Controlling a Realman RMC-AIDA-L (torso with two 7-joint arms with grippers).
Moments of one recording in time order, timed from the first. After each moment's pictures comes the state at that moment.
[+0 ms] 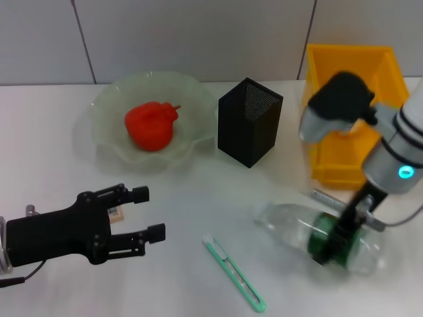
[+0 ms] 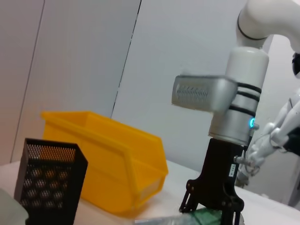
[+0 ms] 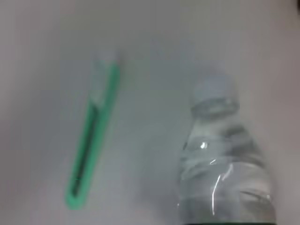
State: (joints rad) left arm -0.41 -2.02 0.76 0.53 1.81 1.72 -1.23; right arm 0.85 2.08 -1.30 -0.99 -2.66 -1.65 2.44
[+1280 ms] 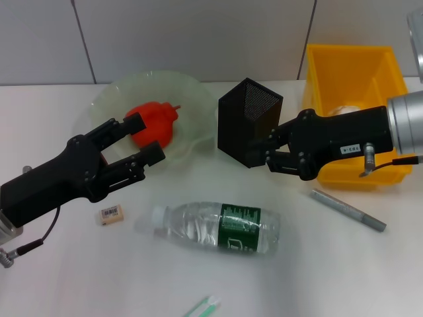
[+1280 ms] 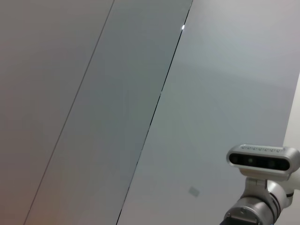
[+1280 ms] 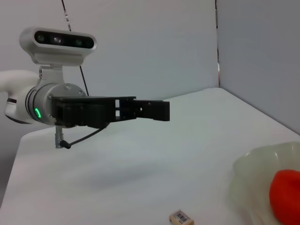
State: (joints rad) left arm -0.45 -2.06 0.65 0.41 1.60 1.80 -1.22; right arm 0.65 2.07 -0.98 -0.99 -1.97 -1.58 1.70
